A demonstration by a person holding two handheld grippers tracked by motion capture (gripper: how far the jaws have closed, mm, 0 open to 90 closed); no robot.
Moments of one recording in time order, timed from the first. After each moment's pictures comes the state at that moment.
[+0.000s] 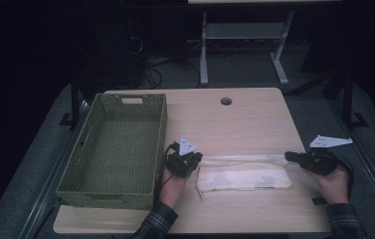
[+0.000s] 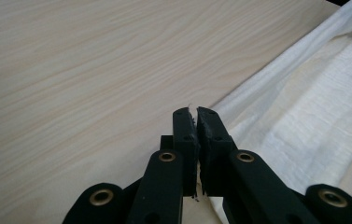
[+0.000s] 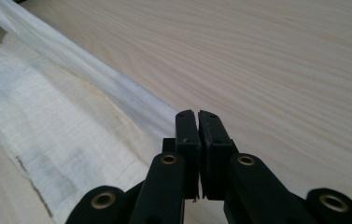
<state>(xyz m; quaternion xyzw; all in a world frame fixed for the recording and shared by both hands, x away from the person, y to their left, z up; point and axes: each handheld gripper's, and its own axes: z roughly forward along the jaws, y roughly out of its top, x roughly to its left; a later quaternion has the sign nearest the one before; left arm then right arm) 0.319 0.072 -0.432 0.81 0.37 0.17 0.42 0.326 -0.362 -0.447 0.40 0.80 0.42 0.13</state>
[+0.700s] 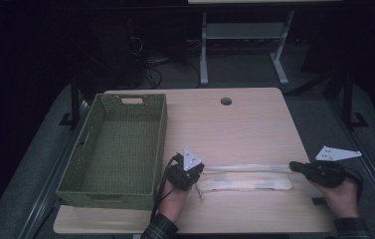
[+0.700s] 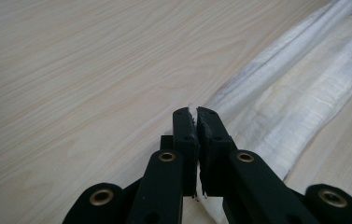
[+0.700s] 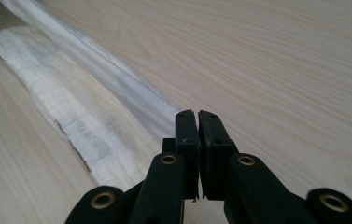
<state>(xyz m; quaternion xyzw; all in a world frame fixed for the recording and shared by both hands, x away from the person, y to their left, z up) 0.284 0.065 -0.433 0.83 0.34 0.19 0.41 0.289 -0.364 -0.443 0.37 0.81 0.42 0.15</state>
